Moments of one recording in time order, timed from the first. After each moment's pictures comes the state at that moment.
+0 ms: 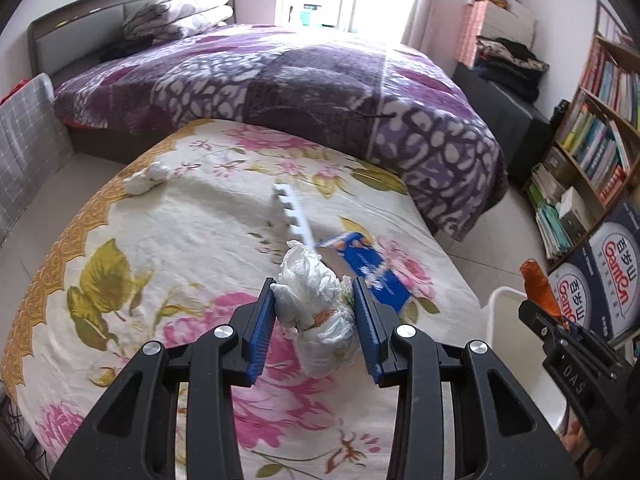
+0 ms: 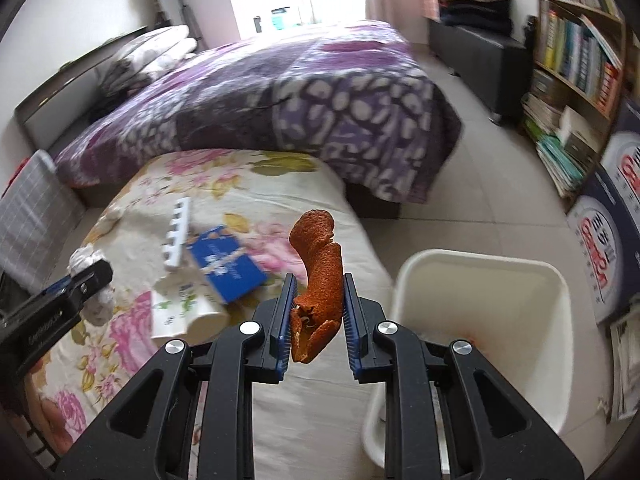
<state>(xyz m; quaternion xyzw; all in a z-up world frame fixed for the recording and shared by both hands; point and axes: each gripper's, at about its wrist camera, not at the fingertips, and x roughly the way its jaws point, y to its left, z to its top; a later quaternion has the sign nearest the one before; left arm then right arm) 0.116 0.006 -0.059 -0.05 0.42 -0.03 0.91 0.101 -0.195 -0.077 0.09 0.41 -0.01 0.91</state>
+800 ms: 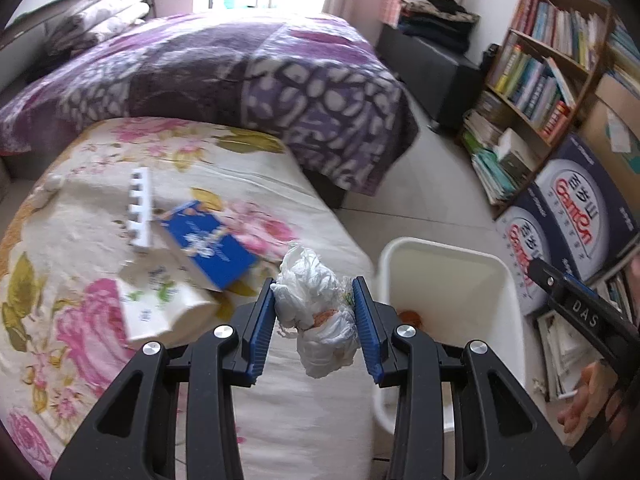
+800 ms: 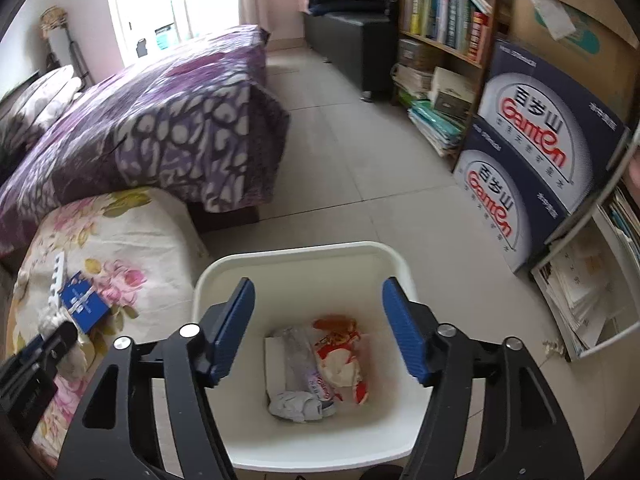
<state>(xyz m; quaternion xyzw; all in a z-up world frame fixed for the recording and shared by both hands) 0.106 -0.117 -0.078 -0.02 0.45 -0.15 0.88 0.063 -0.331 -0.078 0.12 0.41 -0.21 0.88</state>
